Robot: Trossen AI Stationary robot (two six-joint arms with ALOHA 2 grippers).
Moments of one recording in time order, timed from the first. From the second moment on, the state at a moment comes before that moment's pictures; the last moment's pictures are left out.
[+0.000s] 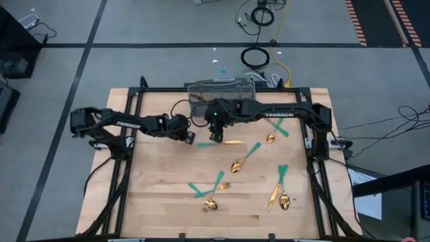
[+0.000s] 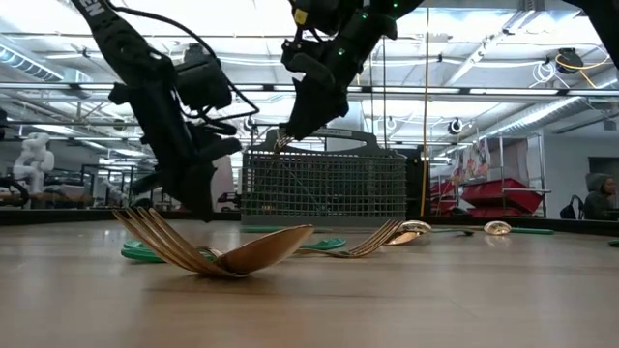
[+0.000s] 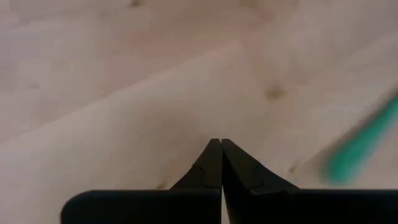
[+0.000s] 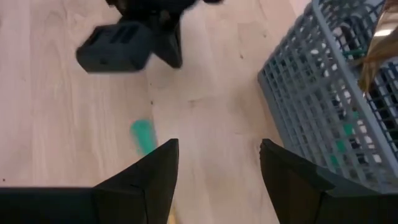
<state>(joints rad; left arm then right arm) 0.27 1.49 0.61 -0.18 -0.08 -0.83 -0.18 1.92 1.61 -0.60 0.08 0.01</state>
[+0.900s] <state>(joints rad) 0.25 1.40 0.61 -0.39 -0.13 -0.80 -0.11 2.13 1.54 -0.79 -0.05 -0.59</state>
